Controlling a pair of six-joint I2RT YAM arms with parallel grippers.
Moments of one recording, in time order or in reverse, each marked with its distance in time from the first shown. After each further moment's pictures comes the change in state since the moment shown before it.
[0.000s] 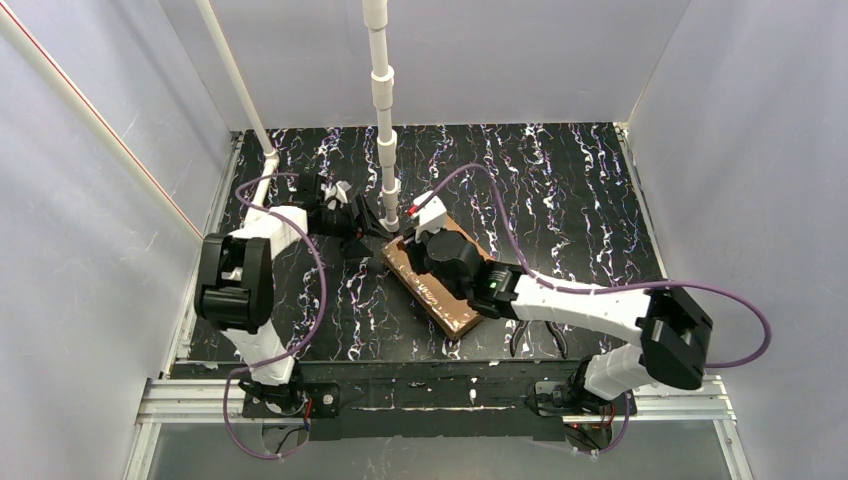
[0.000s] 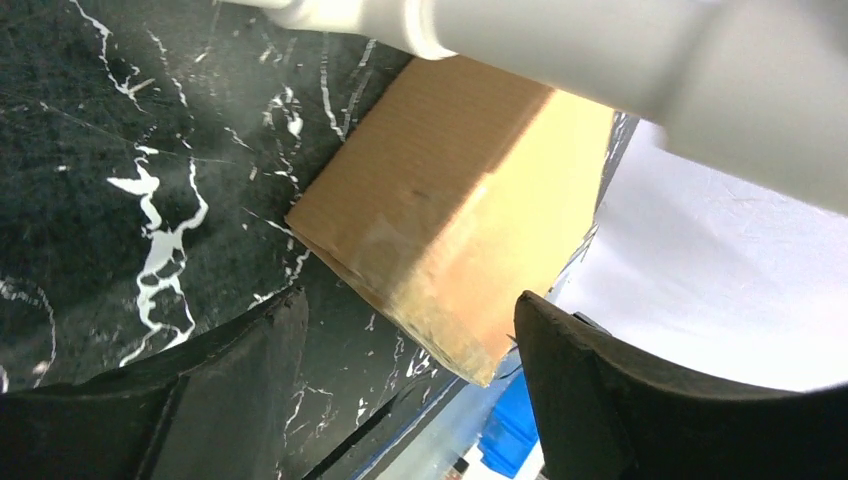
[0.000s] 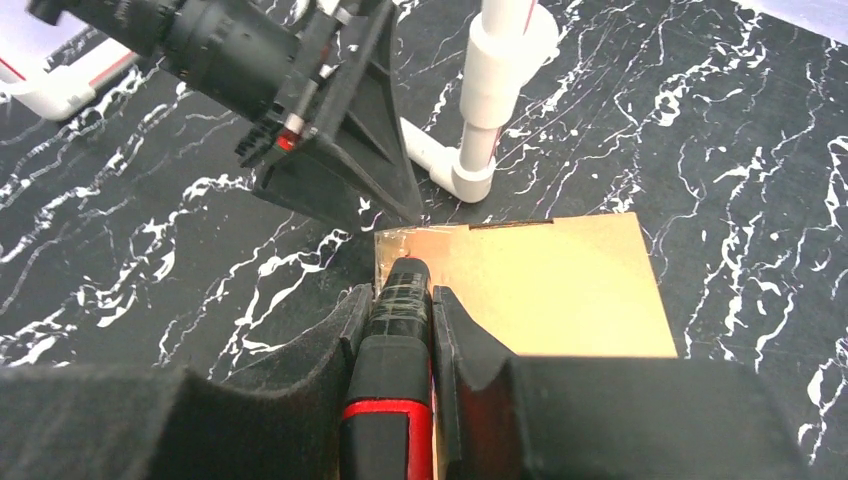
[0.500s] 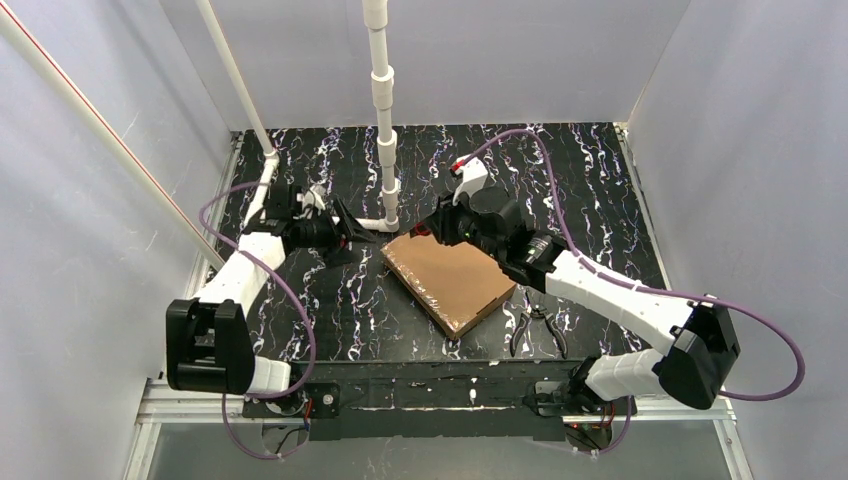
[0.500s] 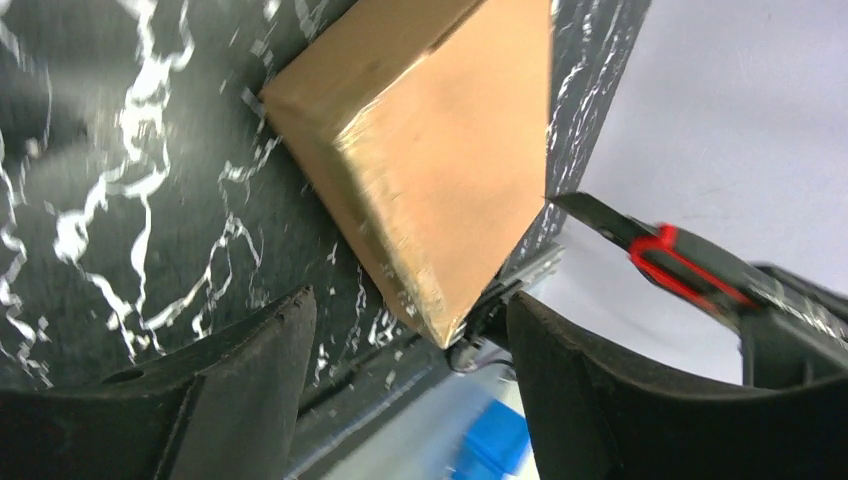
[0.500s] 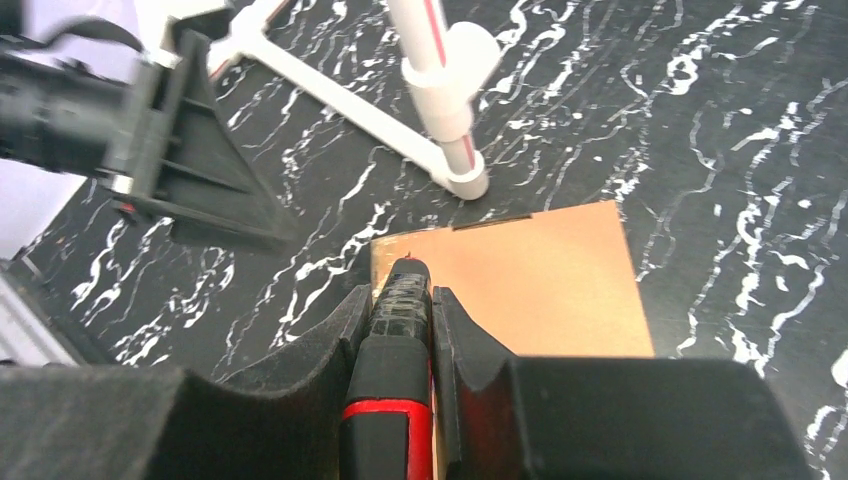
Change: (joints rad) left arm 0.051 -0.402 -0.130 -0.098 -0.060 -0.077; right arm -0.259 -0.140 0.082 -0.240 -0.311 0.171
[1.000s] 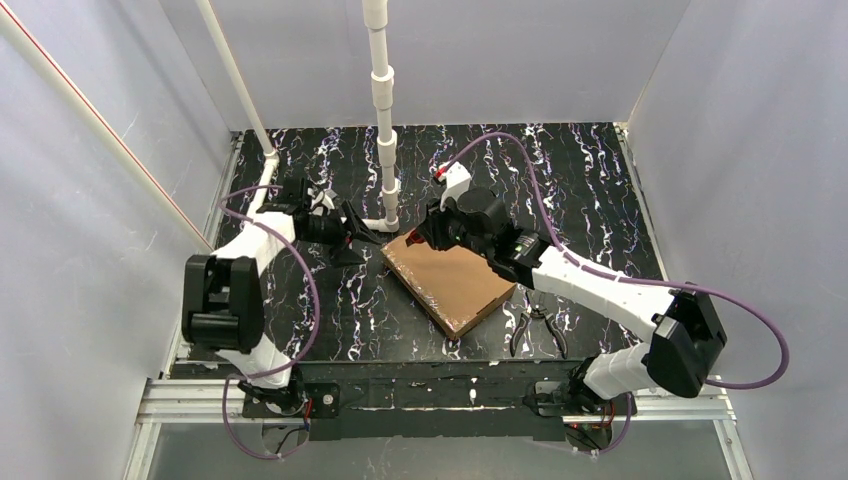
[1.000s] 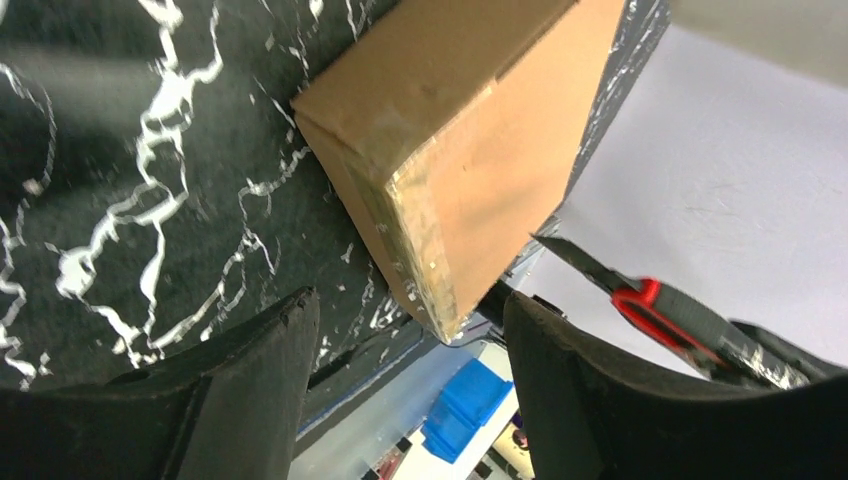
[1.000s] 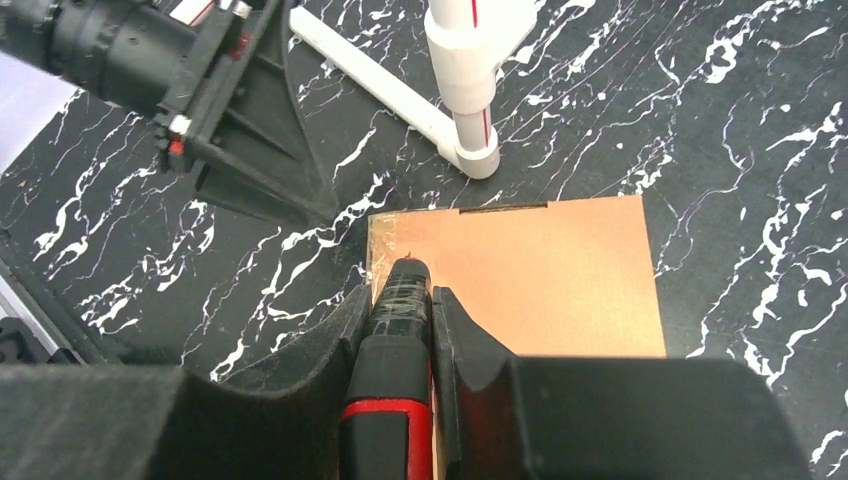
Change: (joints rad) left arm 0.001 0.191 0.051 -0.048 0.058 -0.007; right arm 0.012 0.086 0.024 -0.002 -0.075 -0.057
